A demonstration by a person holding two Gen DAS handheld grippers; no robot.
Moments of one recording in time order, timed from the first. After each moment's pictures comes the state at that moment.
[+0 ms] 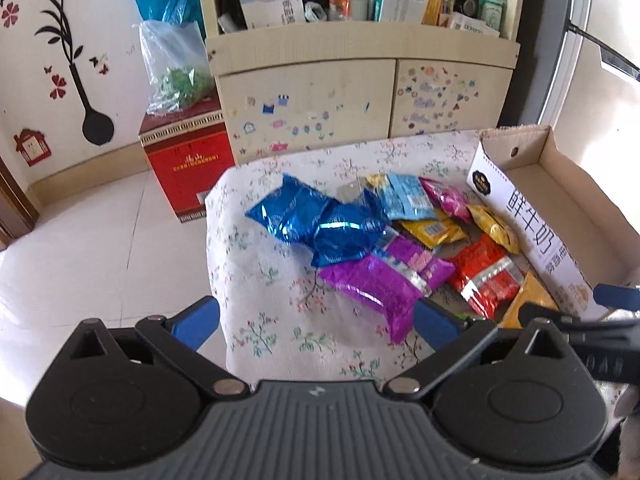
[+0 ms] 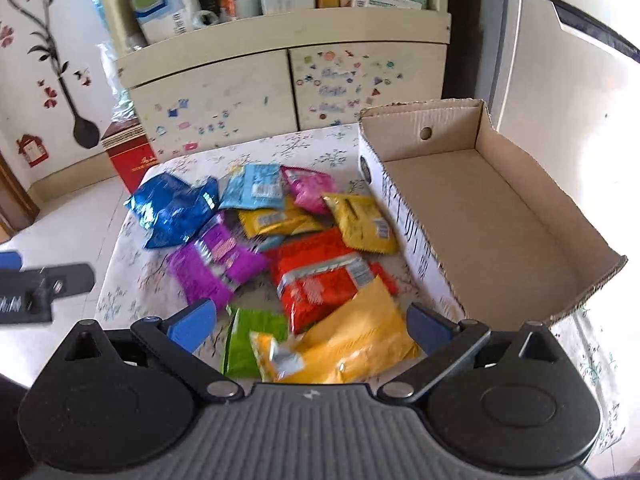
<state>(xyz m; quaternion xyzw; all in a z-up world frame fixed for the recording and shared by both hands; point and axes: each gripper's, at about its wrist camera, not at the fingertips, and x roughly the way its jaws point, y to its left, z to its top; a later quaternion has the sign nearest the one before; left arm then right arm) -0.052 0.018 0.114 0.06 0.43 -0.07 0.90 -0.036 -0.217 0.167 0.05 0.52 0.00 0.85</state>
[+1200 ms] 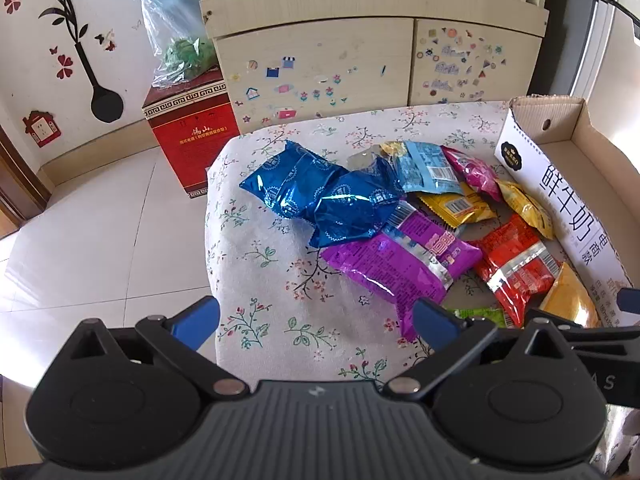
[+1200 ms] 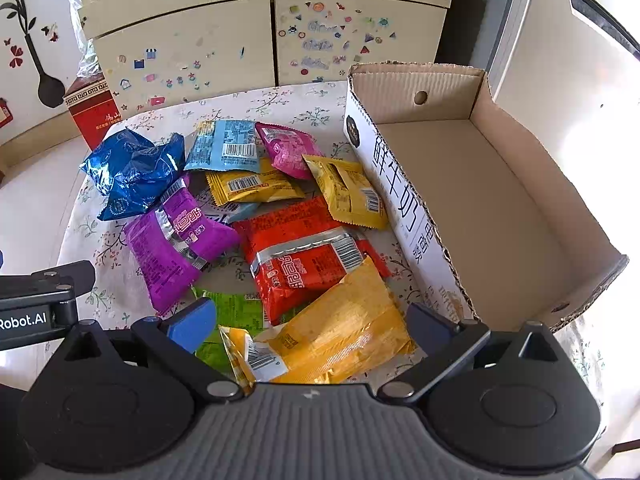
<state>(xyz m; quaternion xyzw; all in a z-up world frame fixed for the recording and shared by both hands) -0.029 -0.001 0.075 0.07 0.46 -0.03 0.88 -0.018 -0.208 0.136 0.00 0.58 -0.03 0.82</state>
